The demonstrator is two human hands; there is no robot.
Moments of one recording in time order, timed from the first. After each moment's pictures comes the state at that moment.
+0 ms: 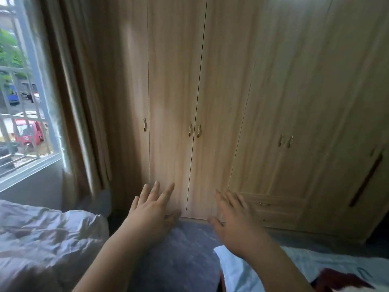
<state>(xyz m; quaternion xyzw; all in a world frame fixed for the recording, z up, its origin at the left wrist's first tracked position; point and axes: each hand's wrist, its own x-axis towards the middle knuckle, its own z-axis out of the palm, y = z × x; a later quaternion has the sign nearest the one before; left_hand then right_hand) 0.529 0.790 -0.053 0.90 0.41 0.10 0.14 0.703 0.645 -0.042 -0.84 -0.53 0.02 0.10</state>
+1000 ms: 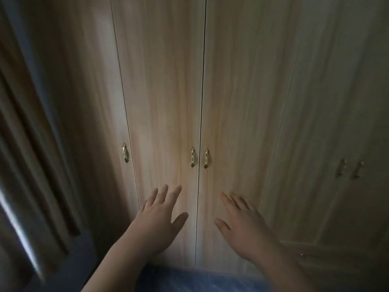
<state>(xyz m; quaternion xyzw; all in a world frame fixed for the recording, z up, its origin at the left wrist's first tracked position) 0.859 1.193 -0.051 0.91 0.39 0.09 0.13 1.047 1.067 -0.069 -0.84 -0.53 0.02 0.13</state>
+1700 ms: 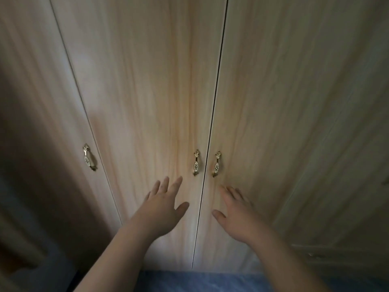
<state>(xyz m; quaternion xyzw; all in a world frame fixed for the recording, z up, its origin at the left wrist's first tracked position) 1.013 1.491 -0.114 0.92 0.36 0.03 0.19 1.187 1.350 -0.127 -0.86 -0.48 0.10 0.10</state>
